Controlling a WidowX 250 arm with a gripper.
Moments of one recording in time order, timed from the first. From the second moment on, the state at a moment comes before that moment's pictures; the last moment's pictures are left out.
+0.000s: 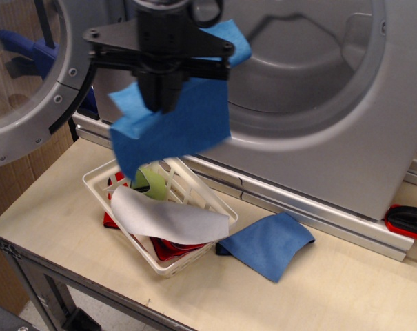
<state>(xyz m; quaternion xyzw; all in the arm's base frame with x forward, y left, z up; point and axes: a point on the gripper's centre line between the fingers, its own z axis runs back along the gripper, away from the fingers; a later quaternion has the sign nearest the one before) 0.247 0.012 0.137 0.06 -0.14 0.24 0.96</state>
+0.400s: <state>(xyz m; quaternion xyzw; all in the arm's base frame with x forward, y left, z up) 0.226 0.020 0.128 0.07 -0.08 0.30 0.95</state>
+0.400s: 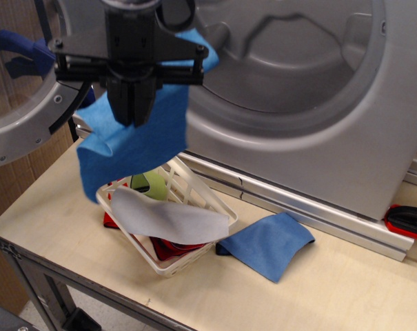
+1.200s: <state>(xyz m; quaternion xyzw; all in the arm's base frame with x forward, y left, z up) 0.235 0.026 0.021 -0.03 0.01 0.29 0.96</state>
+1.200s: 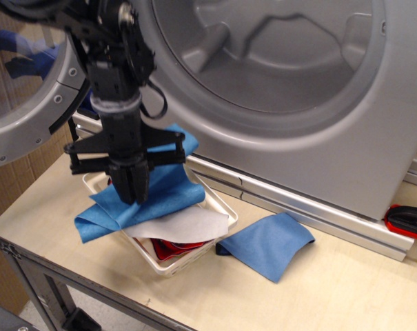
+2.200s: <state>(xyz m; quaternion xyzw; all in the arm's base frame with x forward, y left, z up) 0.248 0.038 -0.023 -0.03 -0.05 0.27 0.96</state>
